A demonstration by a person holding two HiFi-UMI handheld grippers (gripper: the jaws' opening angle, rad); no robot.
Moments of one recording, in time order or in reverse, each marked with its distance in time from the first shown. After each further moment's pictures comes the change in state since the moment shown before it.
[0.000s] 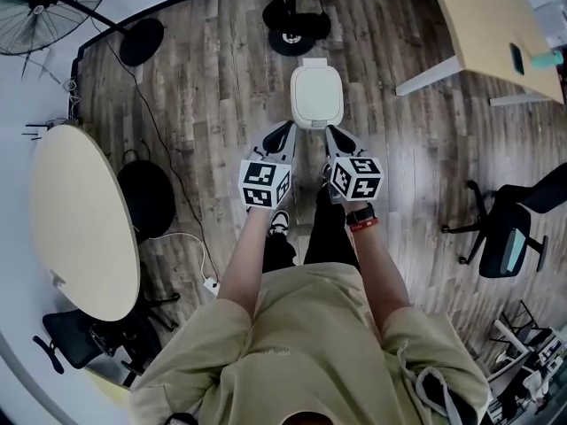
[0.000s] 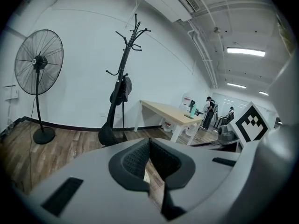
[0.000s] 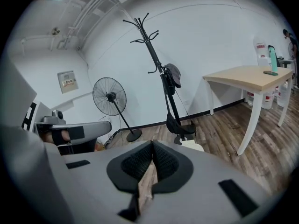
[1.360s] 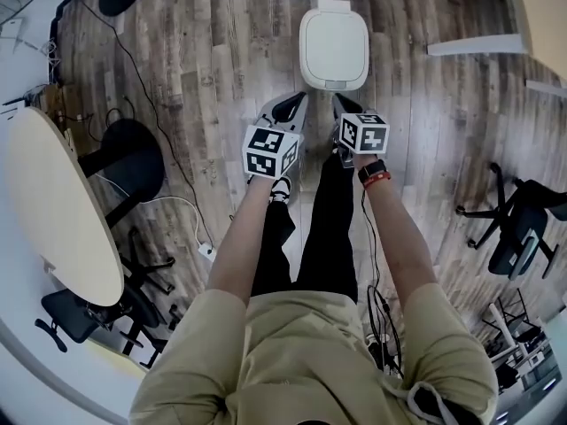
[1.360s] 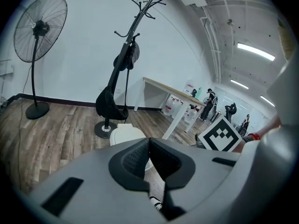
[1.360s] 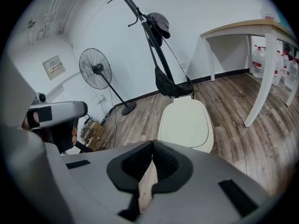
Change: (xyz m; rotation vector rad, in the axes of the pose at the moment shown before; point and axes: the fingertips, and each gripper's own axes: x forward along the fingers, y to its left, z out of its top) left arm 0.141 0.082 -0.215 -0.093 0.181 -0.048; right arm 0.197 -0.136 -0.220 0.064 0.328 0.008
